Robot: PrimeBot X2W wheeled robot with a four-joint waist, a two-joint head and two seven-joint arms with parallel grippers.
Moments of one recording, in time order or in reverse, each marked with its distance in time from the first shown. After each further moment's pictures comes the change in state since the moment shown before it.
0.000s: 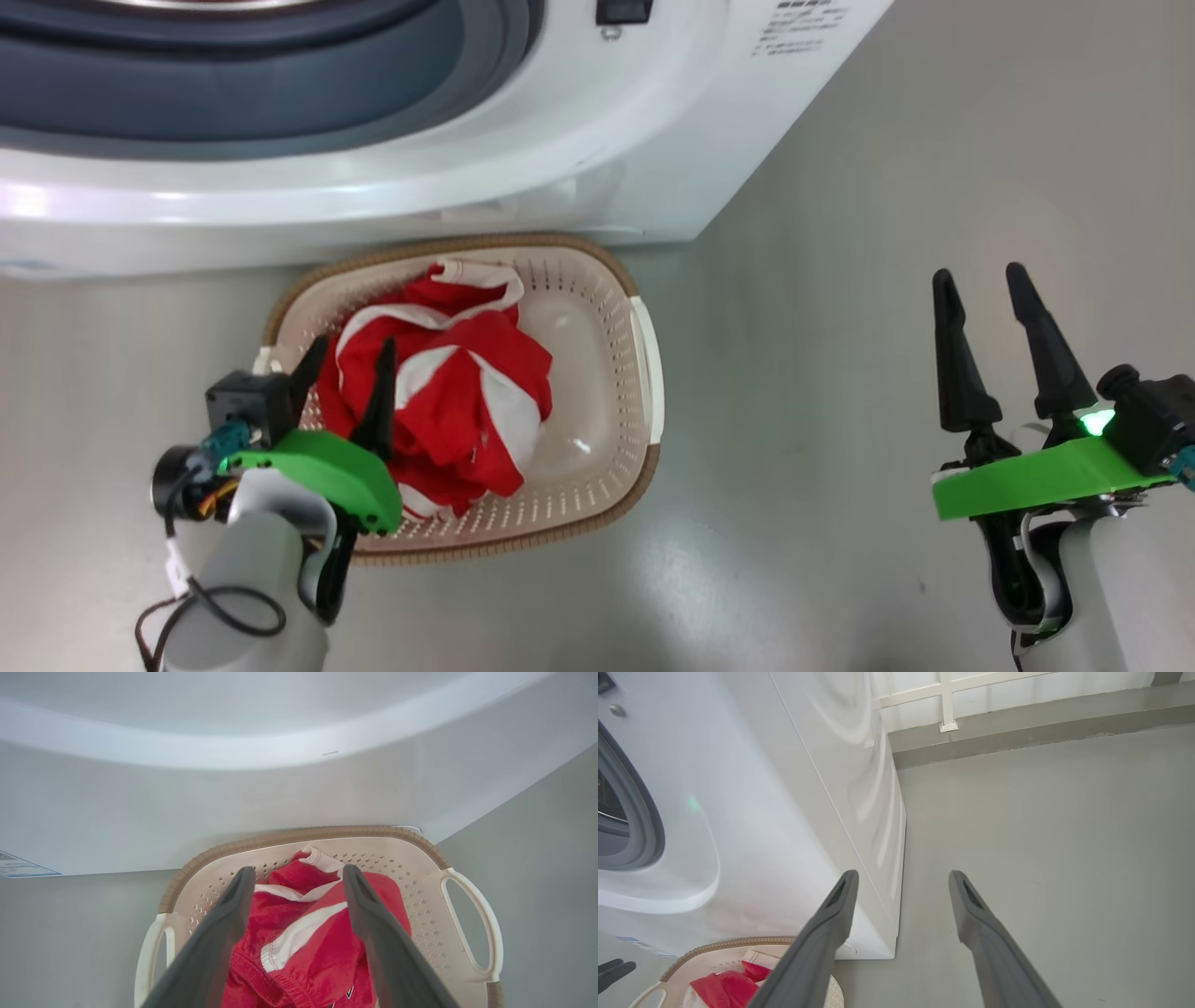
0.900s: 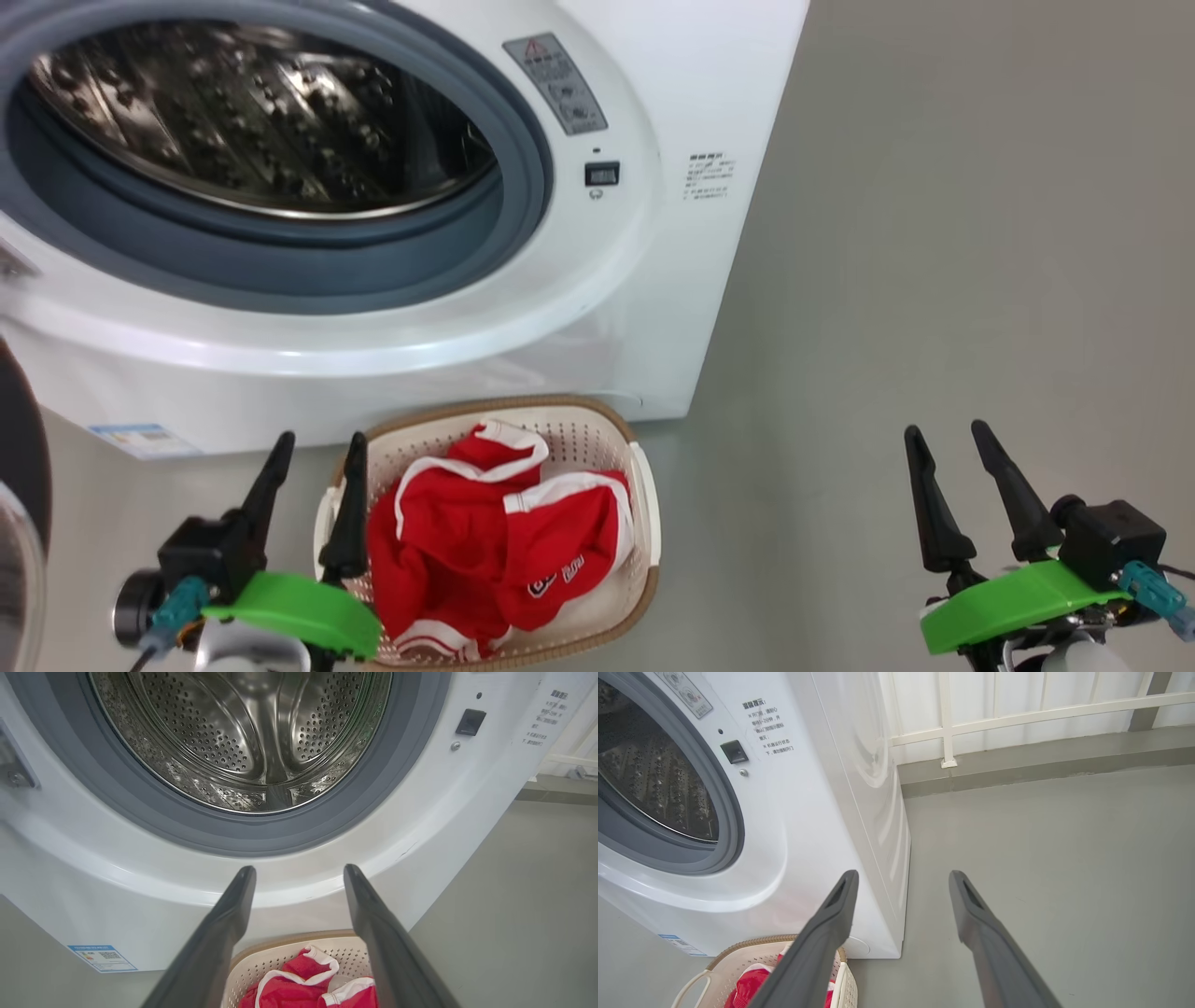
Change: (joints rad) left arm 0.373 0.000 0.121 -0.432 0.059 0.000 0.000; right arm 0.190 0.002 0.026 0.070 -0.019 0.000 0.000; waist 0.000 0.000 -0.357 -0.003
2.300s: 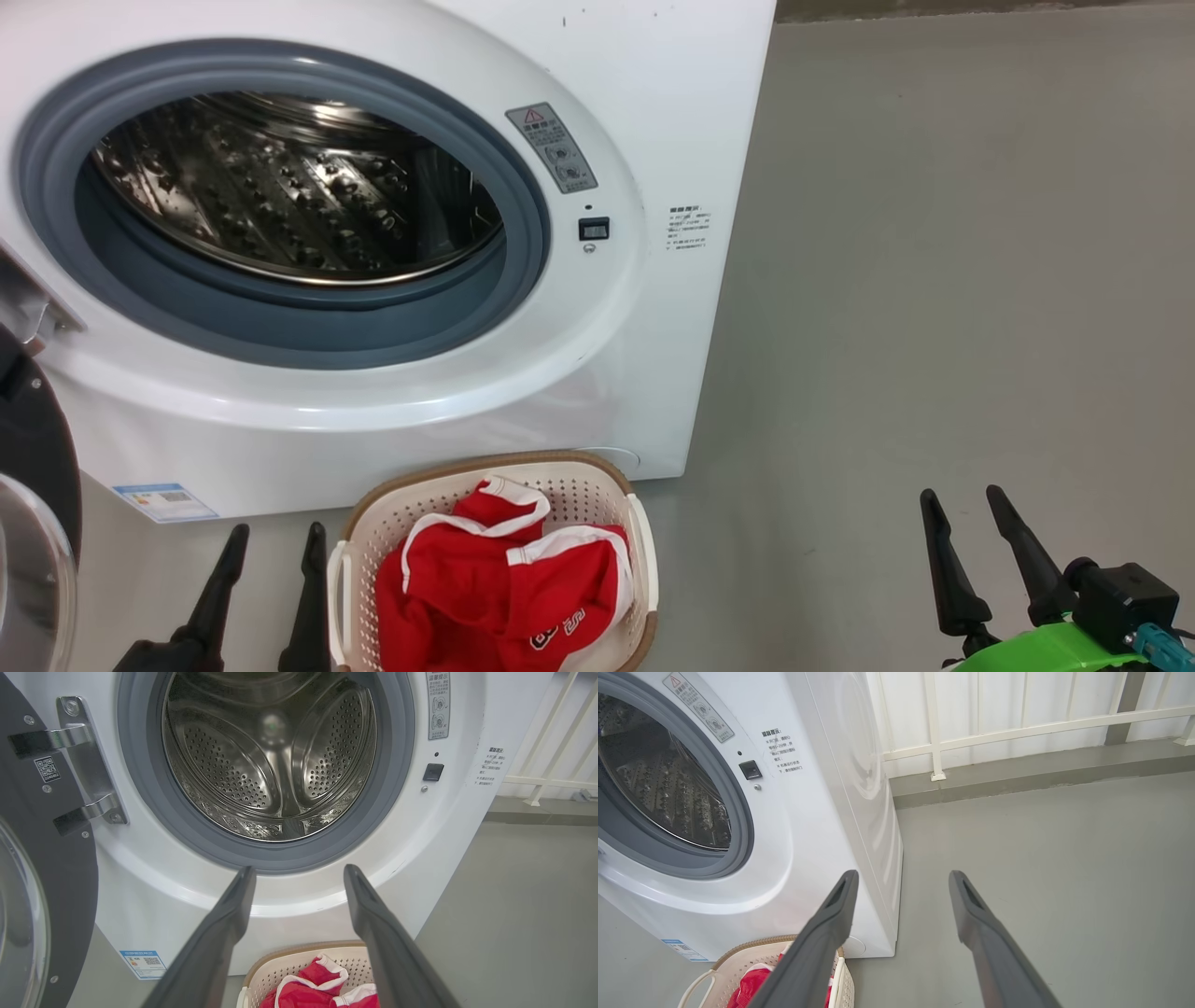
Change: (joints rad) left arm 0.277 -0.002 0.083 -0.261 0.030 0.000 0.000; right arm 0.122 -0.002 -0.020 -0.030 0.001 0.000 0.000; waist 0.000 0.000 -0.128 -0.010
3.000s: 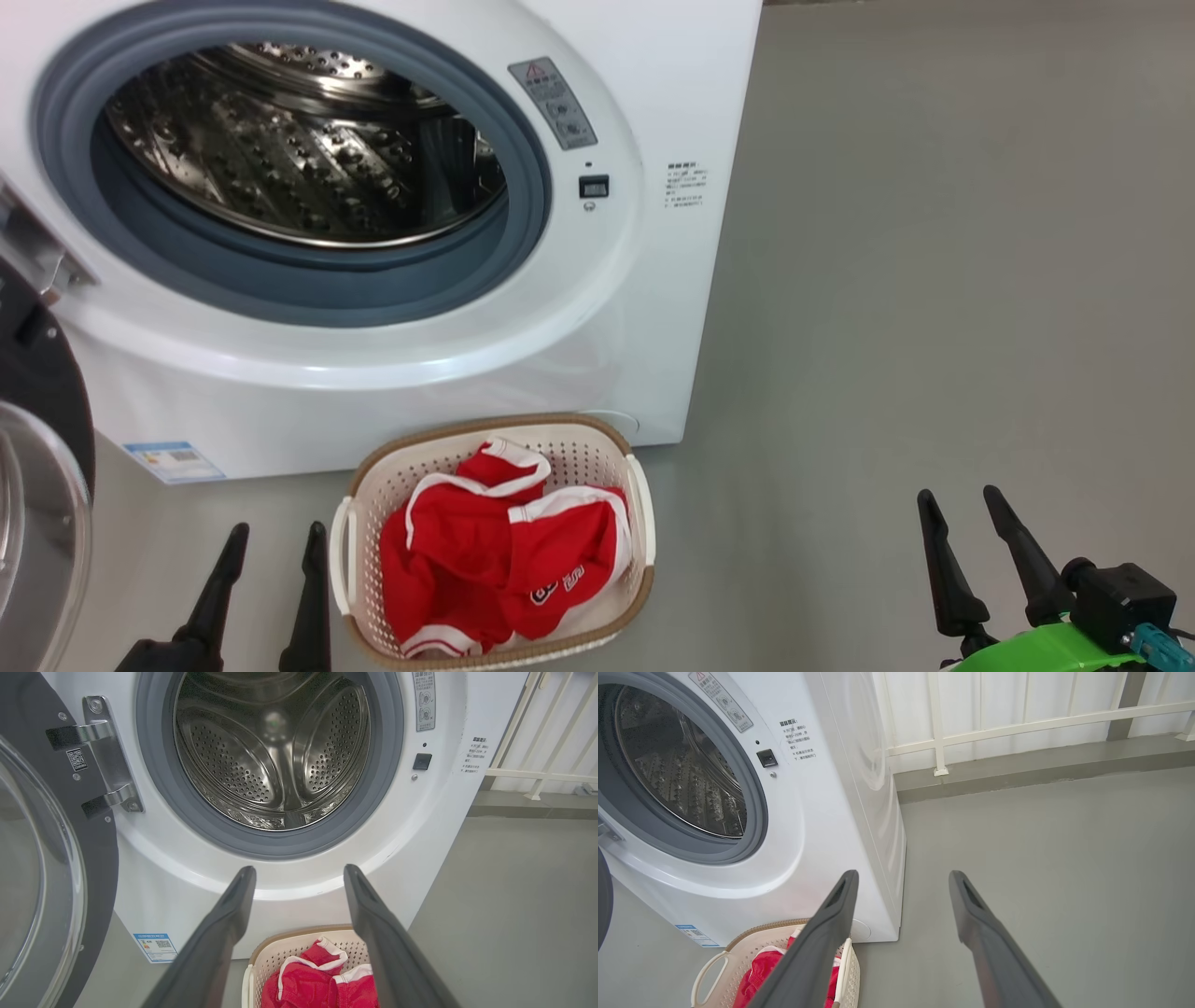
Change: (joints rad) left arm 0.000 -0.003 0.003 -0.002 0.017 0.000 0.000; right arm 0.000 0.001 0.005 0.000 0.000 0.000 0.000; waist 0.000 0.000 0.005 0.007
